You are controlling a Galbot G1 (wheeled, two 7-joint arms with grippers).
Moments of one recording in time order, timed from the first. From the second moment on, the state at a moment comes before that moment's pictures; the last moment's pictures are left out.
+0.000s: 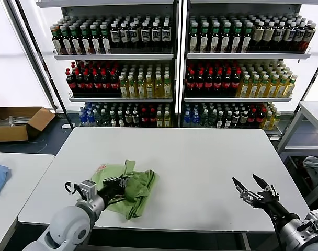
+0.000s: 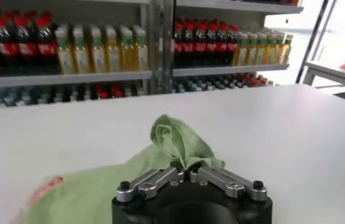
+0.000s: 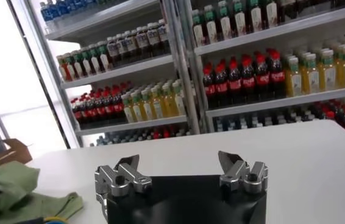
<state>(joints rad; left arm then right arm) 1.15 -0.93 -0.20 -2.03 -0.72 0.57 -0.15 -1.66 1.08 0.90 2.20 0.79 -0.36 -0.25</state>
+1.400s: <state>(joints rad) 1.13 -0.88 -0.41 -1.85 -0.86 0.57 -0.11 -1.66 1.11 0.82 2.20 0.74 -0.34 -0.27</state>
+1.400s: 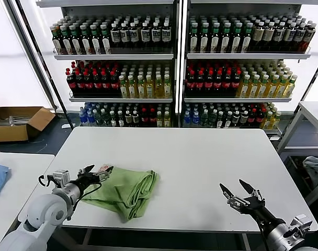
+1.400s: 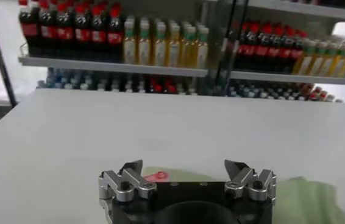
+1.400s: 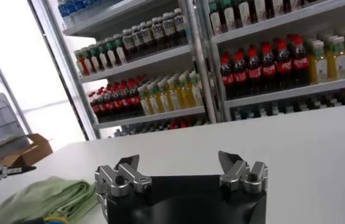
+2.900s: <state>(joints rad) 1.20 -0.96 -0.42 -1.77 -0.89 0.51 -0.14 -1.61 1.11 0.77 2.18 0.73 -0.36 -0.25</state>
